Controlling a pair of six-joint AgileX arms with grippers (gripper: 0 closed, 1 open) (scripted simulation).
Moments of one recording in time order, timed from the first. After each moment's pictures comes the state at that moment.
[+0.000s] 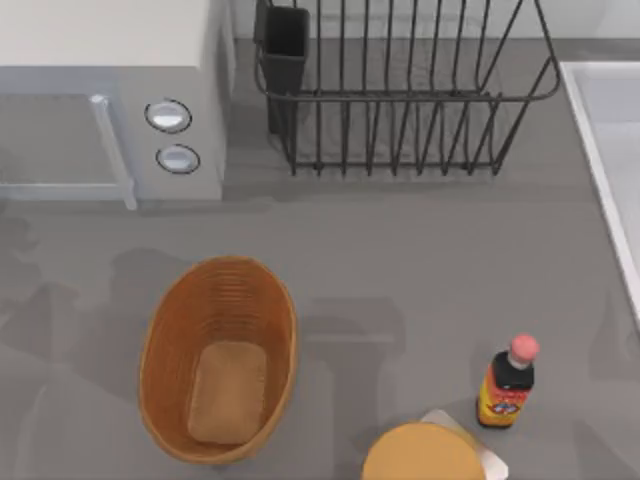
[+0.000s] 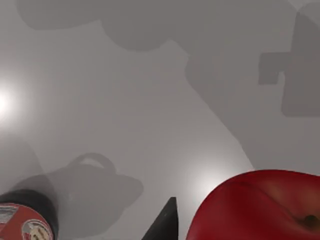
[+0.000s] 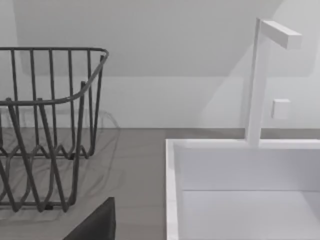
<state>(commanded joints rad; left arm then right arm) 0.36 1.79 1.56 -1.26 0.16 0.80 0.00 0.00 0.00 0.00 0.00 0.00</state>
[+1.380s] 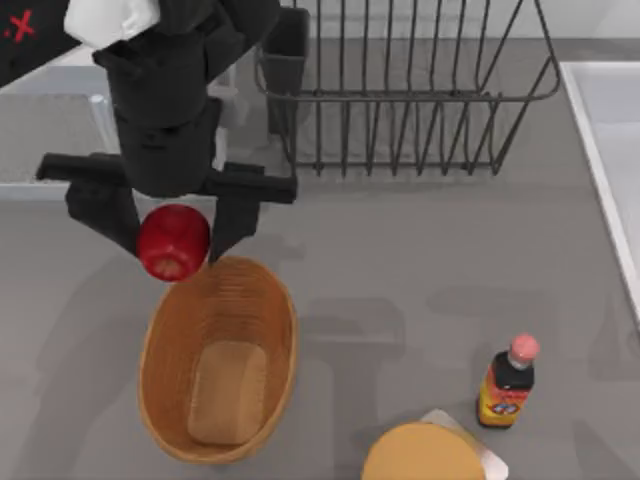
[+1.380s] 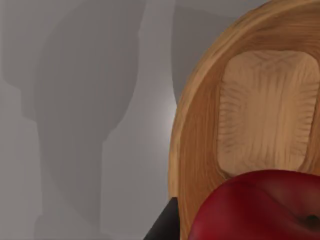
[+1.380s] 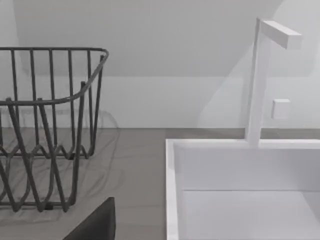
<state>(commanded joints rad) -0.55 1.86 1.68 -1.48 -0.04 -0.46 0.00 0.00 0.00 0.00 0.00 0.00</state>
